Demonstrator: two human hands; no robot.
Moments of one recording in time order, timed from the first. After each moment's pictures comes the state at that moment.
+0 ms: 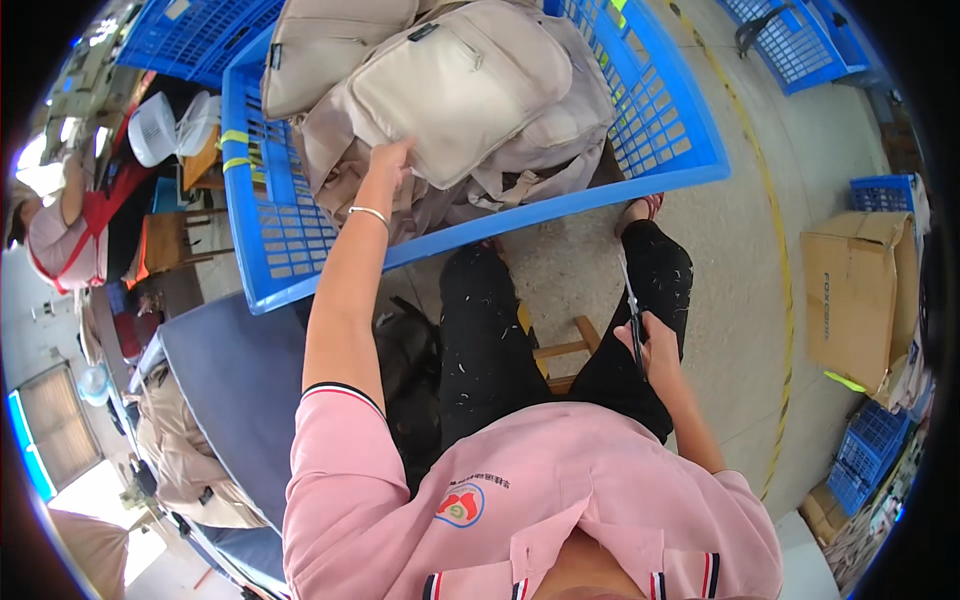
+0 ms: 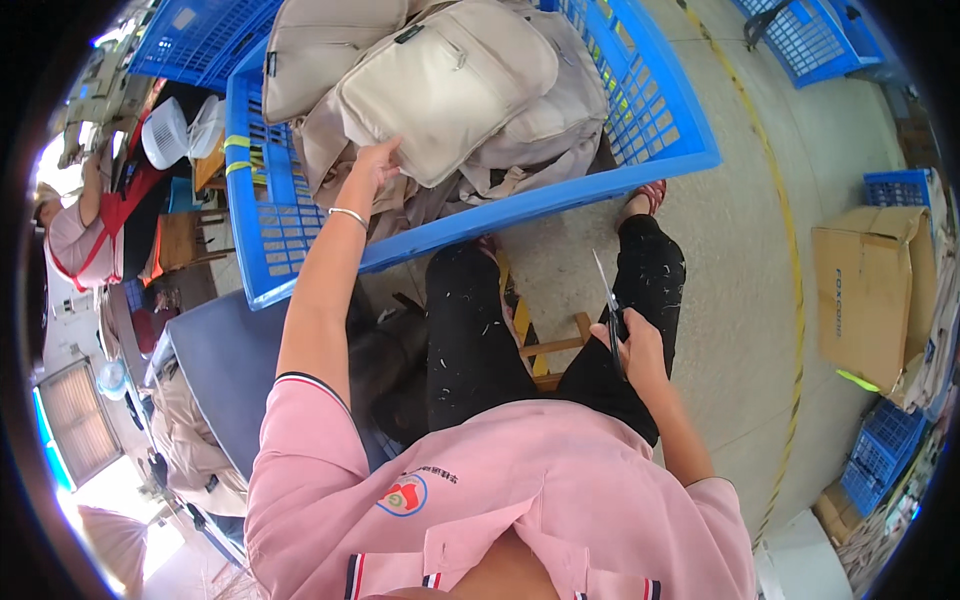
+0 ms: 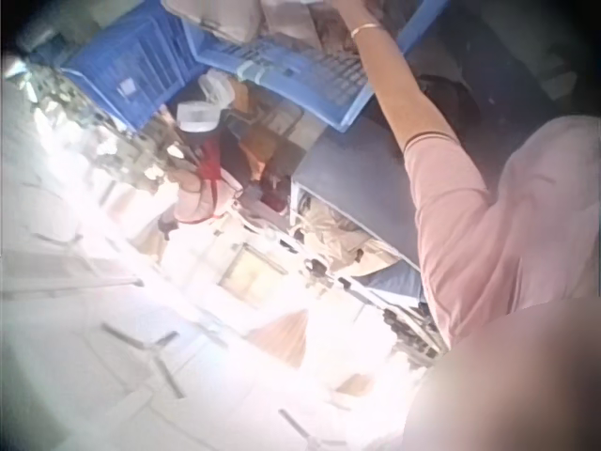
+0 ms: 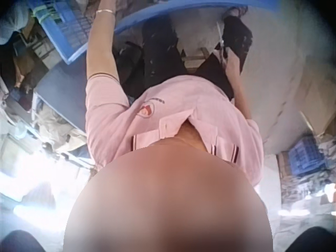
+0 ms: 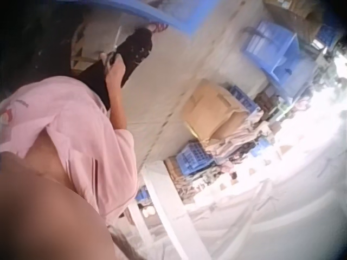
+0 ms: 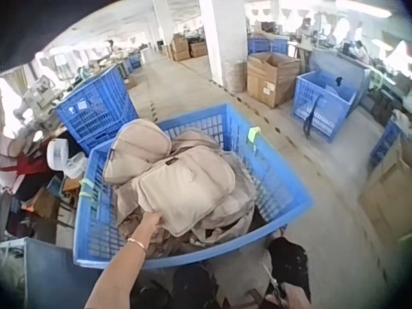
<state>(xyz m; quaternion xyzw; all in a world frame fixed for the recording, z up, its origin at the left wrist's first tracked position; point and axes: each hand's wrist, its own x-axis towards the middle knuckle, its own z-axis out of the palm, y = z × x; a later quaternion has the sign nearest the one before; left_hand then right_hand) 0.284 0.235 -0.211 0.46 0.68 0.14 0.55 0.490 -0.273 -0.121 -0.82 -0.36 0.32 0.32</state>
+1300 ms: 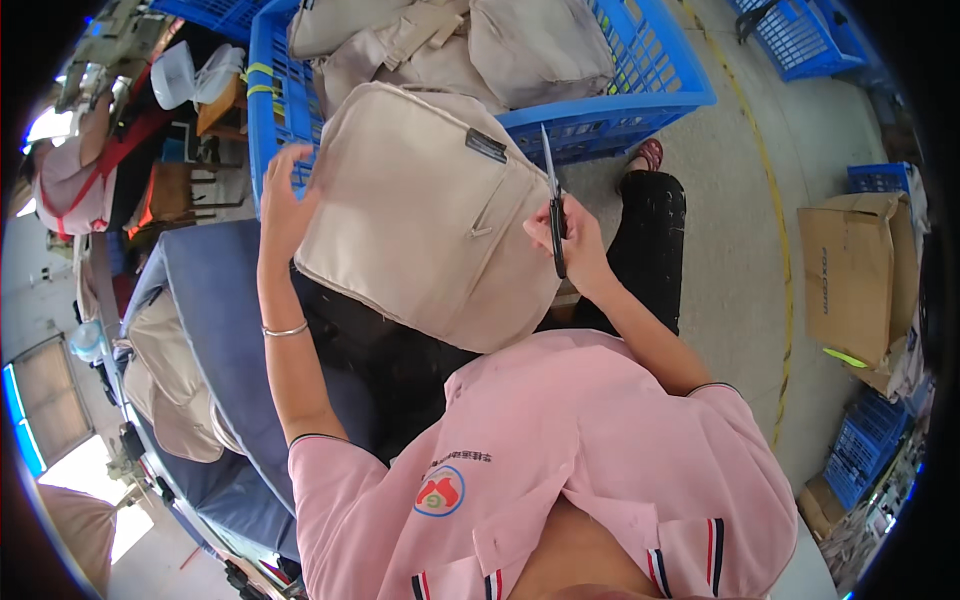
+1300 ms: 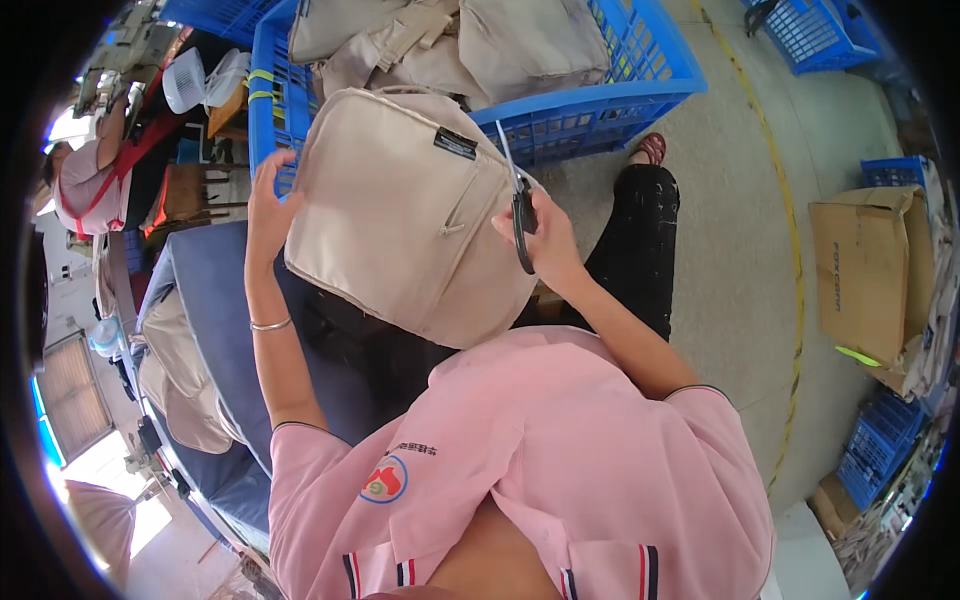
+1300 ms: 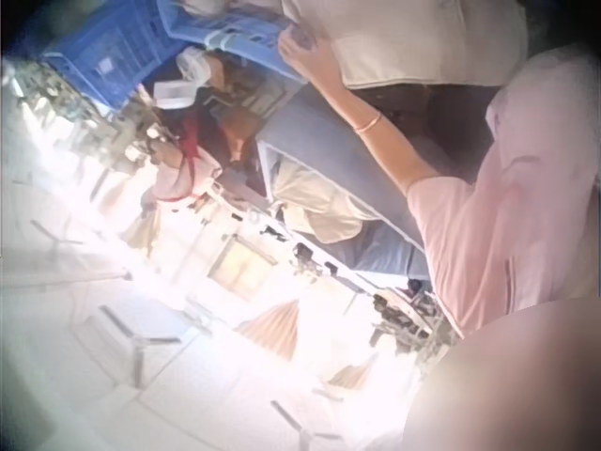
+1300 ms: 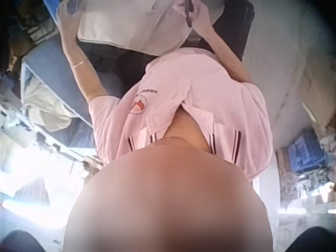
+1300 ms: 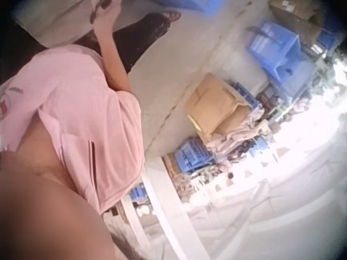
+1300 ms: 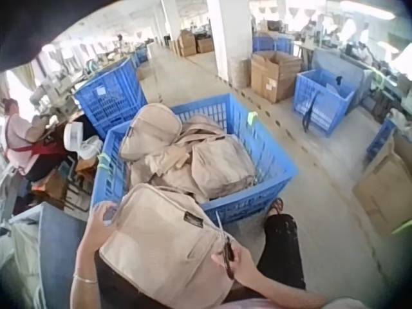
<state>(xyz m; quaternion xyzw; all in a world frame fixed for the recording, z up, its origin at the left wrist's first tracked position) 0.091 0.040 0.013 0.85 0.45 0.20 0.20 0.382 -0.208 -0.098 -0.59 -0.27 0.50 0.57</state>
